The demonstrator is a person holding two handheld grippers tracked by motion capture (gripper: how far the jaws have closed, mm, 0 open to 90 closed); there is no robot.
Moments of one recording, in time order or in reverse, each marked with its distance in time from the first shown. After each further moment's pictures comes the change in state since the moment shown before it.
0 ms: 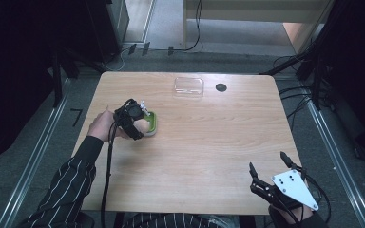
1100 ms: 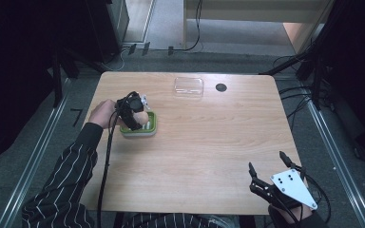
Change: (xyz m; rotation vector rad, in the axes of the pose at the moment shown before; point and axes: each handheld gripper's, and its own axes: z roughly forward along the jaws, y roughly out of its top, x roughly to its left) left arm 0.036 0.010 0.016 -0.020 0.035 0.147; right arm 0.001 0.001 0.002 0.003 0.006 -0.007
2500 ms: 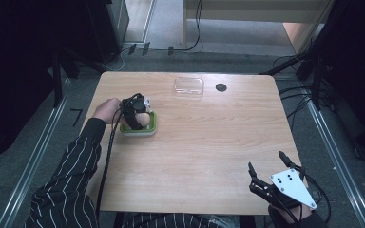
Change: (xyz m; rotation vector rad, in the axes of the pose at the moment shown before) left arm 0.016 0.002 0.039 0.059 -0.055 0.145; right arm 0.001 0.000 0.000 0.008 0.000 -0.003
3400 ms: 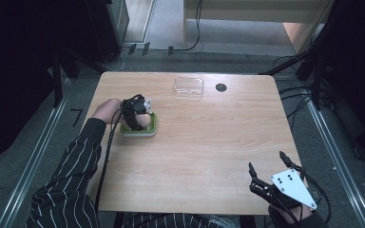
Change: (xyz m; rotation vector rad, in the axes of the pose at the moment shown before) left arm -0.003 0.000 0.001 -0.019 -0.004 0.037; right arm 0.000 0.000 0.000 -0.001 -0.003 0.000
